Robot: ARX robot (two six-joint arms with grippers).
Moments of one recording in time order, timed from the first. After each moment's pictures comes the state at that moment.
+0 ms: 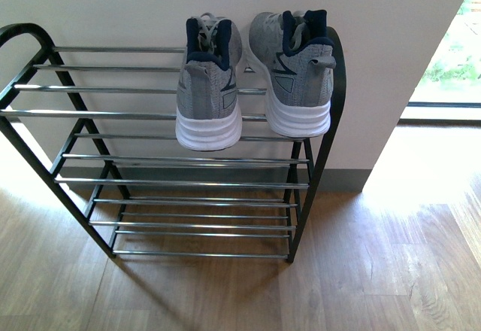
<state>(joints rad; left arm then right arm) 0.00 0.19 0.01 0.20 0.00 -0.01 0.00 0.00 0.02 0.00 0.00 0.00</state>
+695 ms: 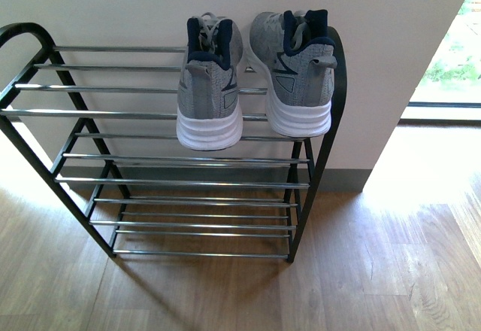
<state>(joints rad) 0.00 0.02 0.01 0.00 0.00 -0.01 0.00 0.00 0.02 0.00 0.00 0.00</state>
